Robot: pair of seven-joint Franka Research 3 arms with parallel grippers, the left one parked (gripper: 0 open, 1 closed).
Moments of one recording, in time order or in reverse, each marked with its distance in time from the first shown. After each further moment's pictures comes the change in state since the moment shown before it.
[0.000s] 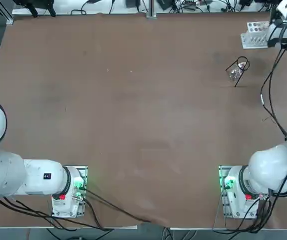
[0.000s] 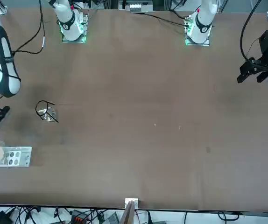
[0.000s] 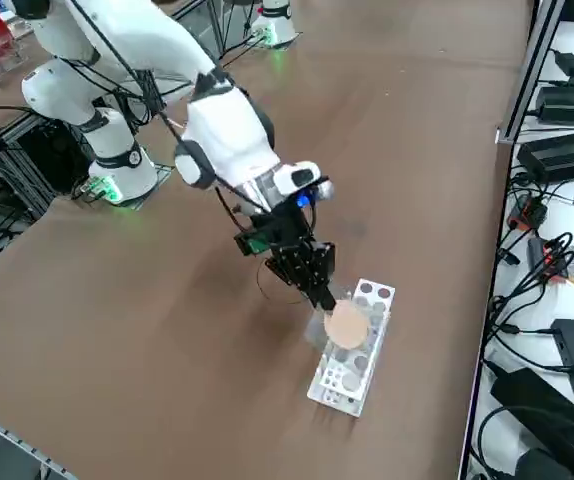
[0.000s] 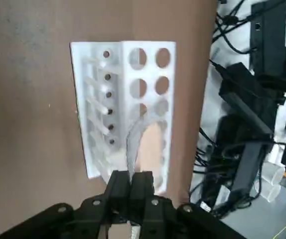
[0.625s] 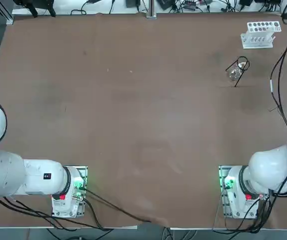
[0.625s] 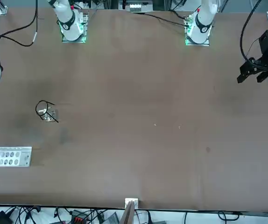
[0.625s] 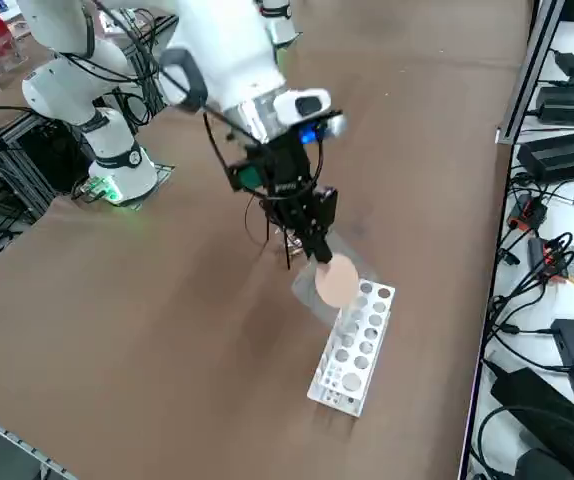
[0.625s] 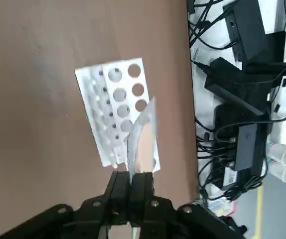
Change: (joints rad) arm 0.040 -0.113 0.012 0.168 0.002 -0.442 0.202
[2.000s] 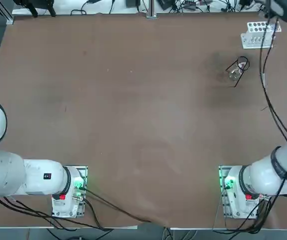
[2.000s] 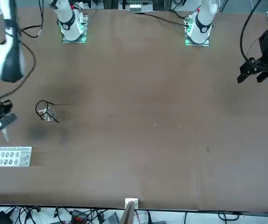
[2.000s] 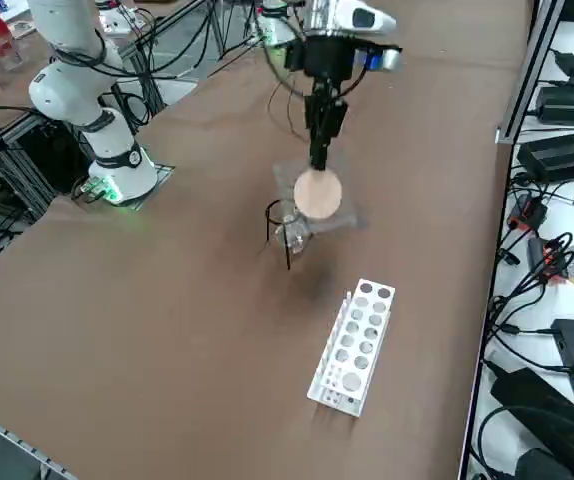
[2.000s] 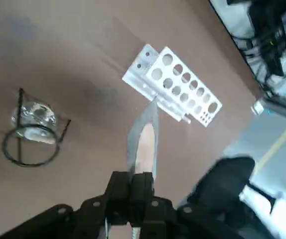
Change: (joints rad) arm 0.385 0.001 0.007 0.193 -0.430 -0.709 1.155
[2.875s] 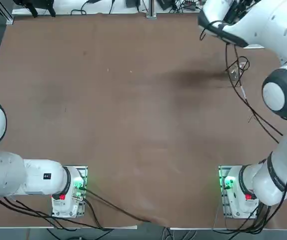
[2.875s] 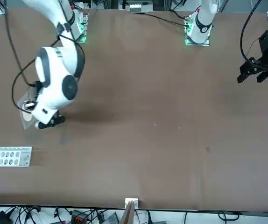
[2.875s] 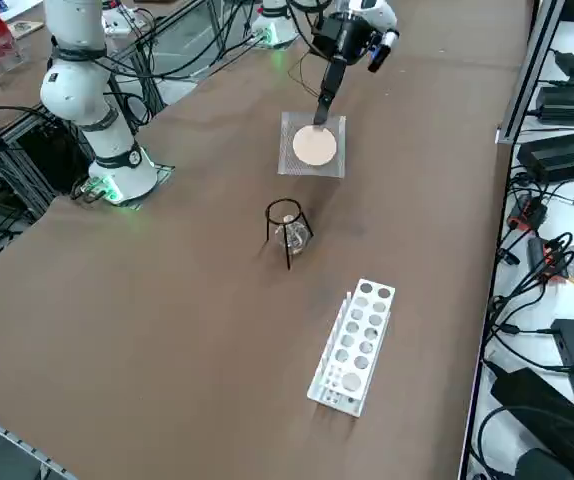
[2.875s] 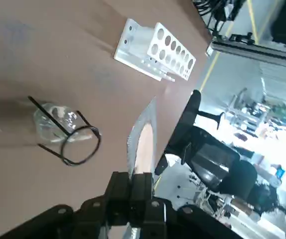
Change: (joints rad) arm 0.341 0.125 0.005 -0.014 -0.249 -0.296 0.625
